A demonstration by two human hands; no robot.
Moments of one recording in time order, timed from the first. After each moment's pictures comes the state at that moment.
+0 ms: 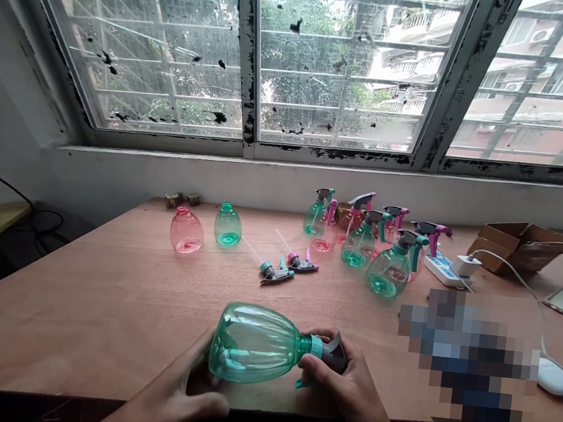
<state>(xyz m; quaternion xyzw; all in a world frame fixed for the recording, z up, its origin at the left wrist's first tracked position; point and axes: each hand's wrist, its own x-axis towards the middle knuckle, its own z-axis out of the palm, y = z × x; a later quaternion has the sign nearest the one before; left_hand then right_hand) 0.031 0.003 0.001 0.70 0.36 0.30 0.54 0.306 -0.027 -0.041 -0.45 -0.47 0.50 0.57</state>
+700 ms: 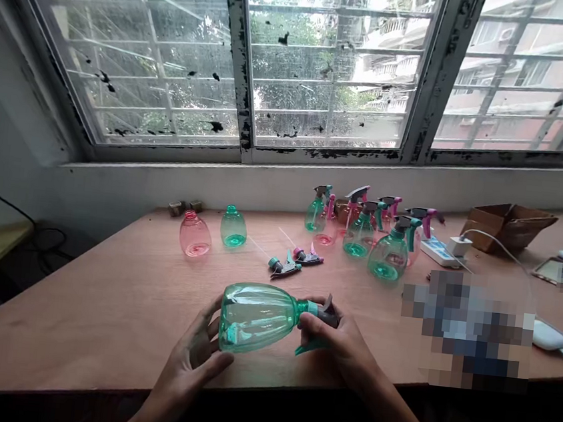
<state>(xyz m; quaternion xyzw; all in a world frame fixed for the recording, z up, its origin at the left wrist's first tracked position) 0.014 -0.001 -0.021 0.60 0.30 0.46 0.58 0.277 -0.011 -0.030 -0.39 -0.43 0.55 0.60</state>
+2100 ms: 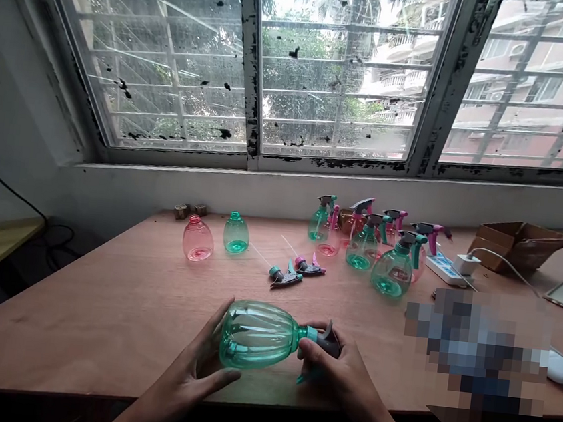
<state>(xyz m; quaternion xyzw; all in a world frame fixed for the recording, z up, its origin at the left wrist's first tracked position) 0.006 0.008 -0.017 0.67 0.30 0.37 0.57 0.276 -0.021 -0.037 -0.44 -0.44 0.52 0.59</state>
